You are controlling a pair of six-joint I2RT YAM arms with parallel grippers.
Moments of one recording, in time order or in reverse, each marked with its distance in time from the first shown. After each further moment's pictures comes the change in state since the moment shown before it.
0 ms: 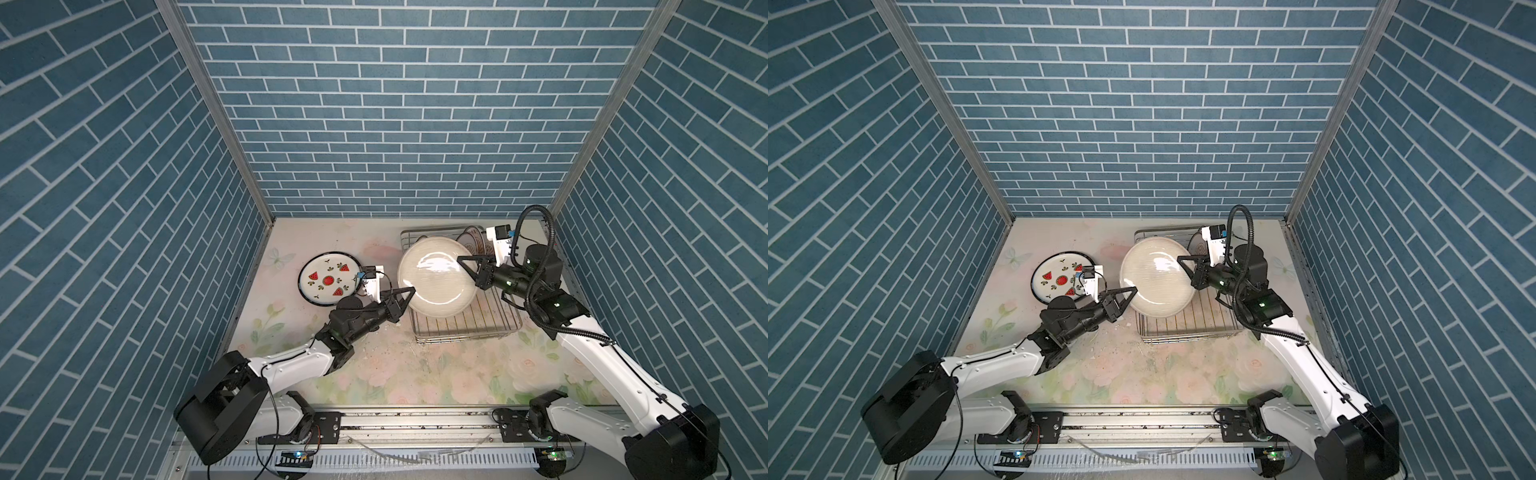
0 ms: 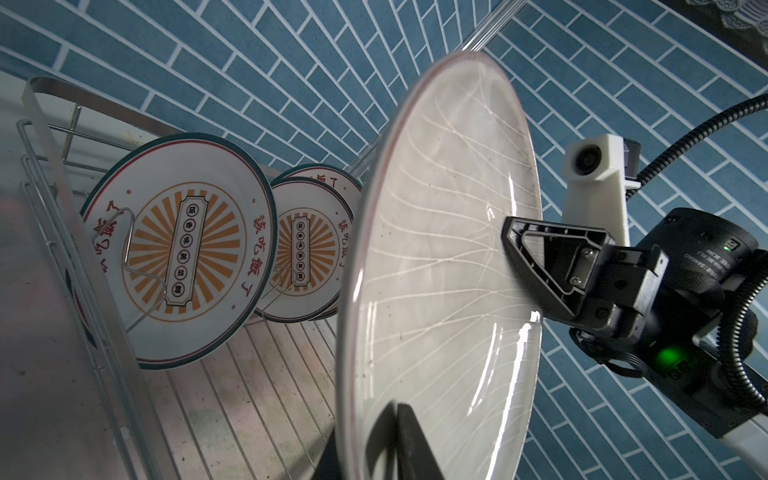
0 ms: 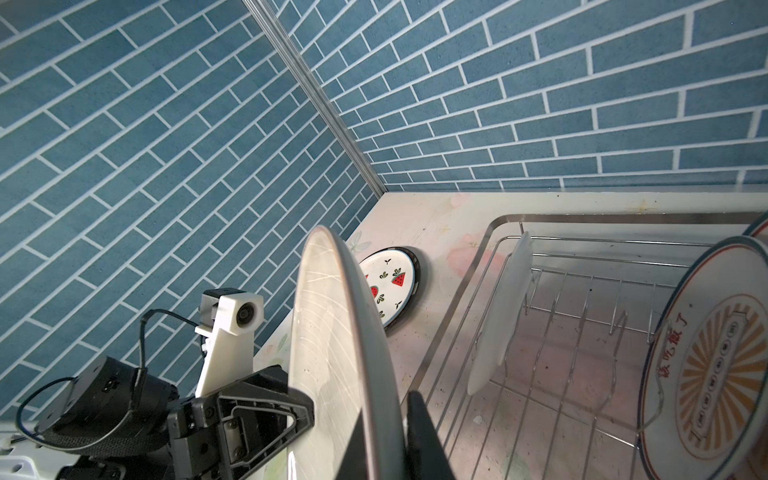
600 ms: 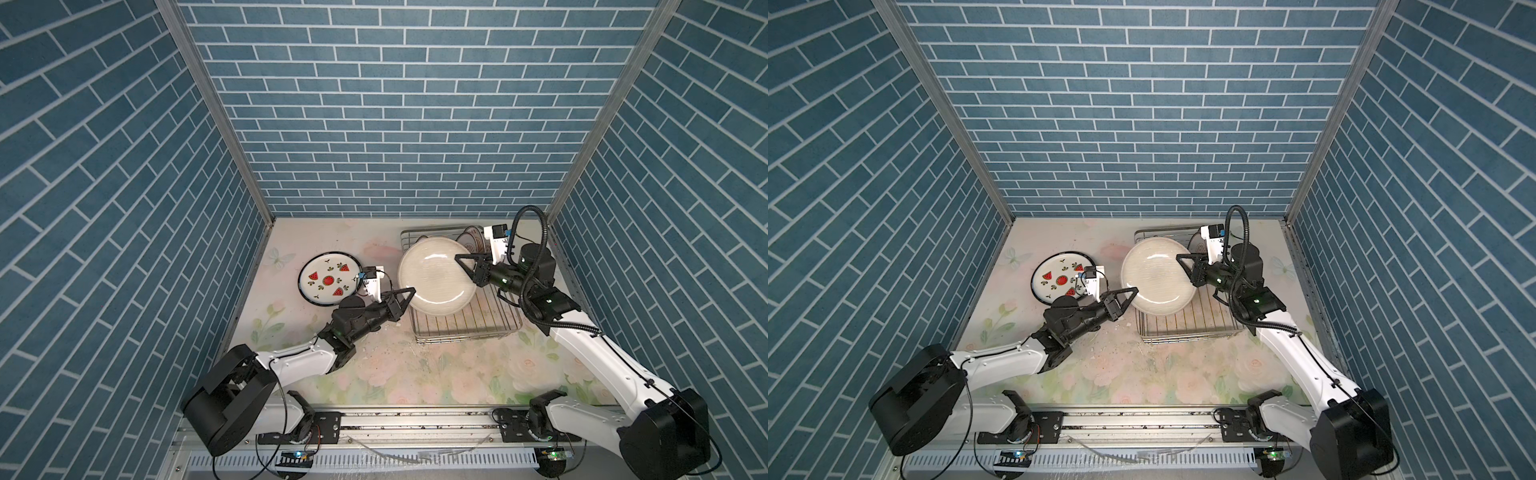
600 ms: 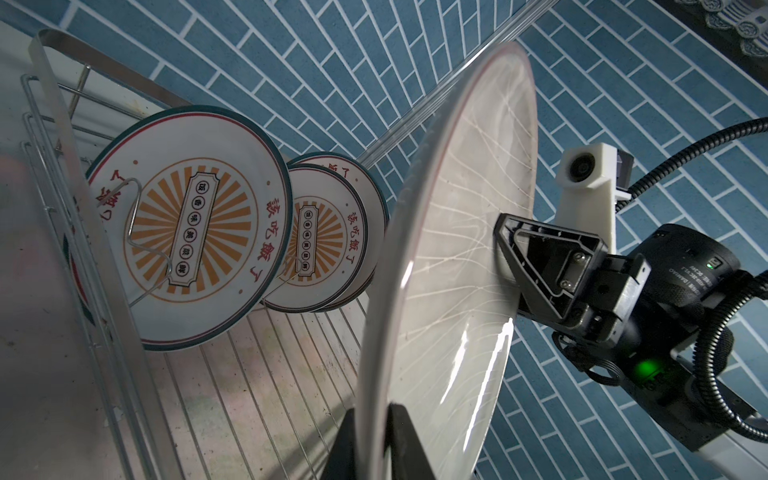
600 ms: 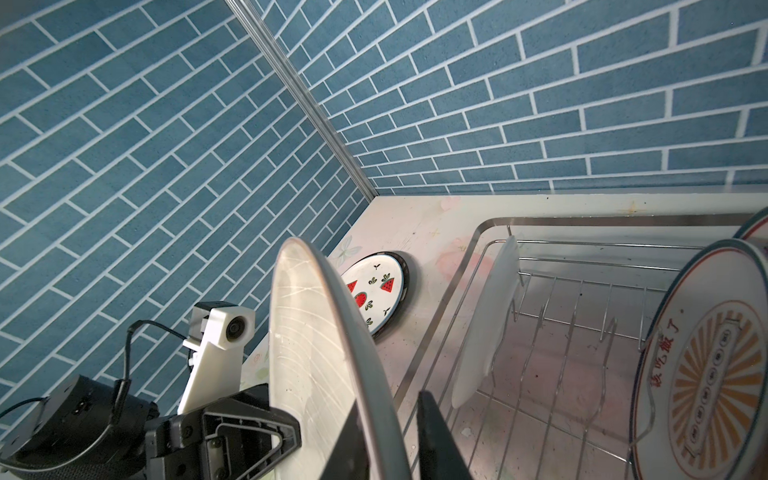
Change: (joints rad) left arm 0.003 0.051 0.000 0.030 0.000 -0.073; right arm -0.010 0.061 -0.030 0.084 0.014 0.006
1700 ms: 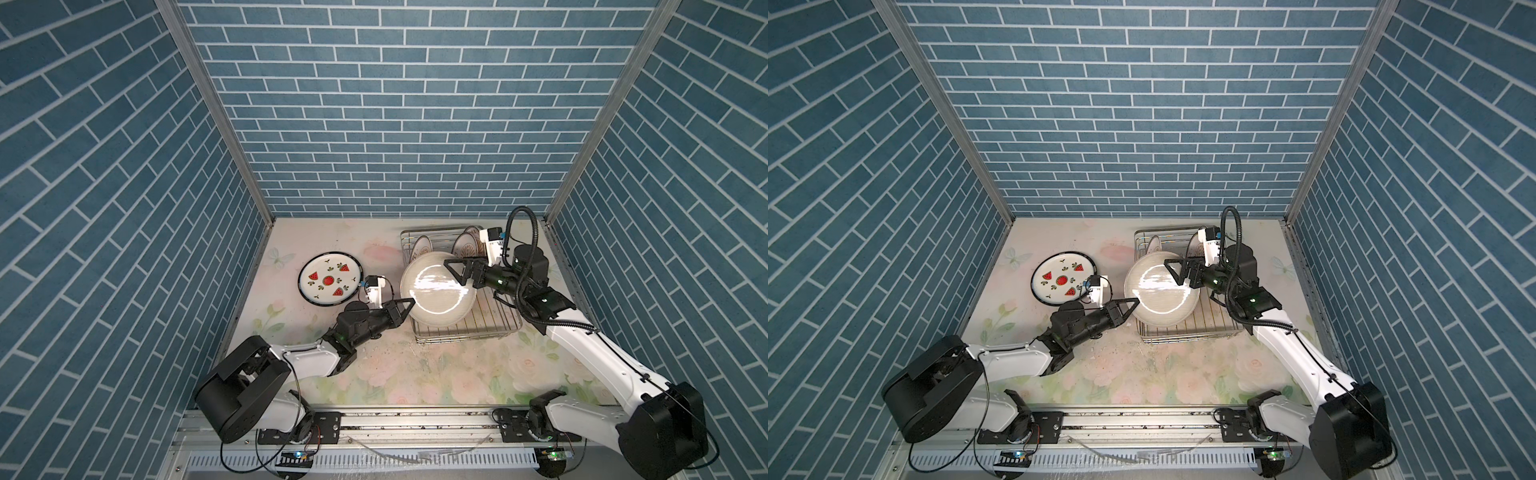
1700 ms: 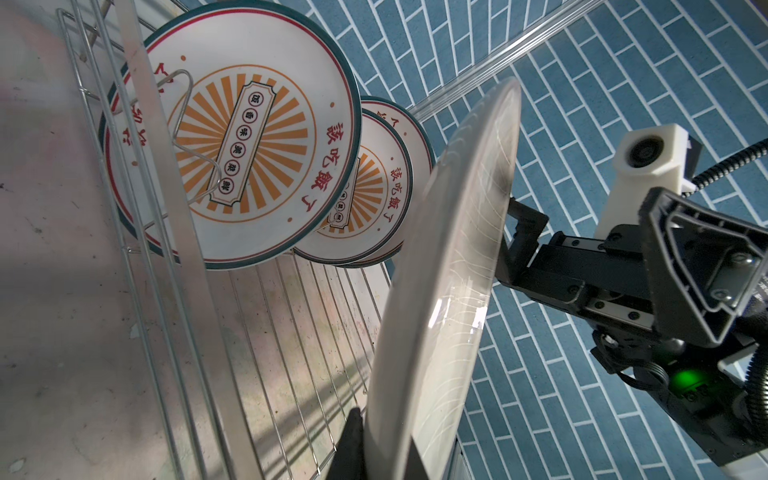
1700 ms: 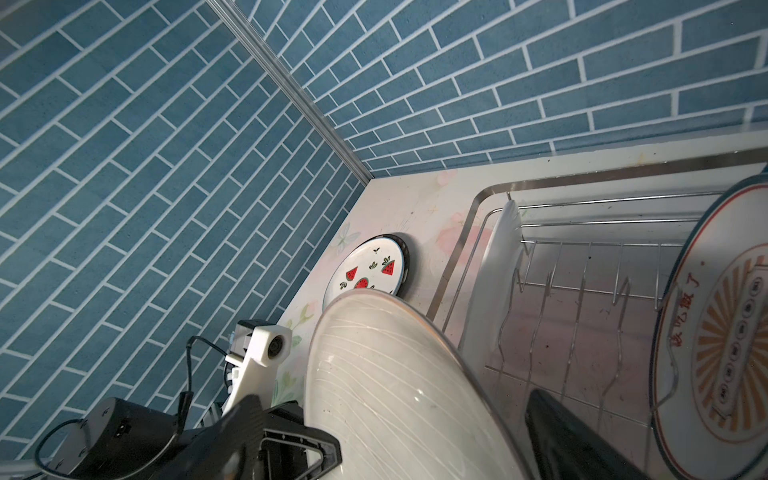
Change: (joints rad) left arm -0.011 0.061 -0.051 0.015 0.004 -0.118; right arm 0.019 0.004 0.000 -0.042 0.029 0.052
